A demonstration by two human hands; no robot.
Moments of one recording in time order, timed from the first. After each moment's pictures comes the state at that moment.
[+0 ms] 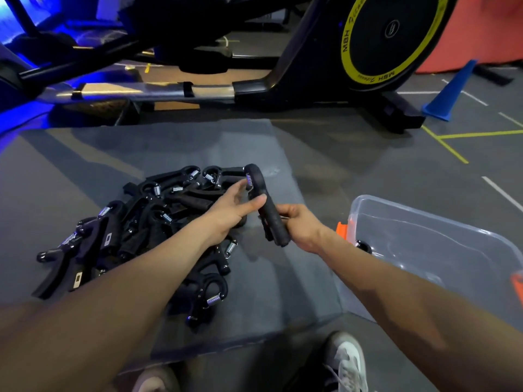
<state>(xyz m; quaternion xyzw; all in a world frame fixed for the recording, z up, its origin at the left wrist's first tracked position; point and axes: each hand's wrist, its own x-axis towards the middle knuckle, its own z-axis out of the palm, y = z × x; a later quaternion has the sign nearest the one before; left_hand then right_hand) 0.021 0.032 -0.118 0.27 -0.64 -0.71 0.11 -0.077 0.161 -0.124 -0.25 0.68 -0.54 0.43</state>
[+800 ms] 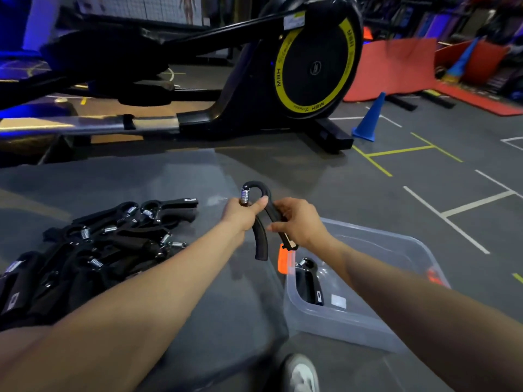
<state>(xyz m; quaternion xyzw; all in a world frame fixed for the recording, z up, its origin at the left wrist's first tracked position) -0.100 0.118 -0.080 0.34 -0.63 -0.68 0.15 -0.136 0.243 -0.037 -0.28 0.88 -0.35 0.15</state>
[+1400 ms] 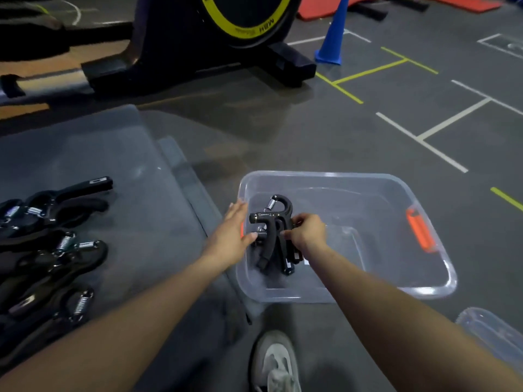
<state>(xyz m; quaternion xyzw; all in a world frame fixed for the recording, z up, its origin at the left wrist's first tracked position) -0.148 0.201 -0.195 0.12 -0.93 -0.36 -0.04 -0.229 0.346 -0.213 0.10 0.89 -0.40 0.20</state>
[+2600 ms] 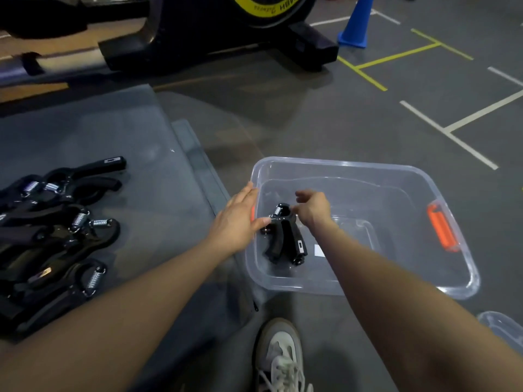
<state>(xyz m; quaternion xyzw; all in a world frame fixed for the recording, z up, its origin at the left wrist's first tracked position) -0.150 0.193 -0.199 0.12 -0.95 -0.28 -0.05 -0.256 0.327 -0.225 0.06 0.86 -0.48 0.20</state>
